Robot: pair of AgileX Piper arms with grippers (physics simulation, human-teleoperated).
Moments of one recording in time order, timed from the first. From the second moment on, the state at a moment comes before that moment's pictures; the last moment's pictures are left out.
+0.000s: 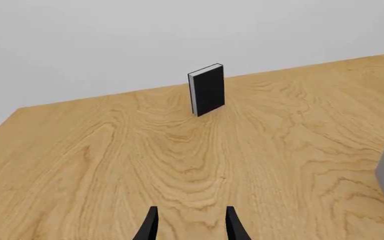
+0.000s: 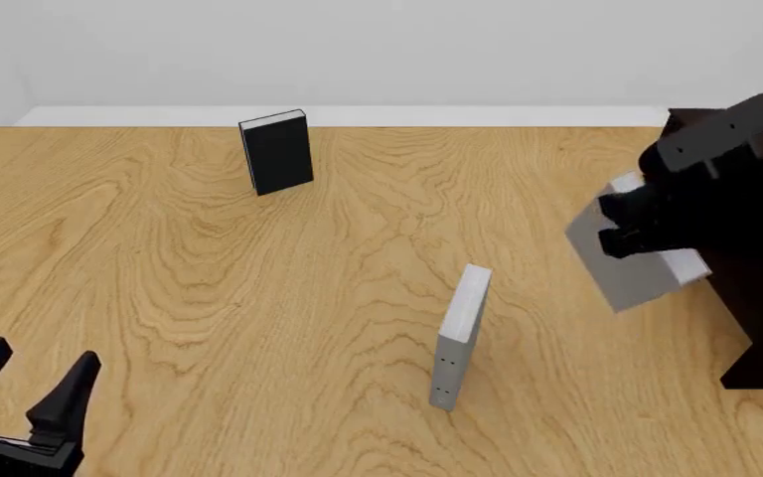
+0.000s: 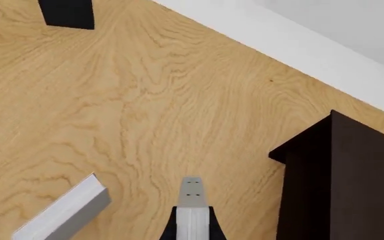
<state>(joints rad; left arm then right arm) -0.10 0.12 0.00 0.02 0.11 0.19 1.08 -0.81 0.36 -0.31</state>
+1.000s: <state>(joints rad) -0.09 0.16 0.00 -0.02 0.12 0.28 1.10 -0.27 -0.58 -1.06</state>
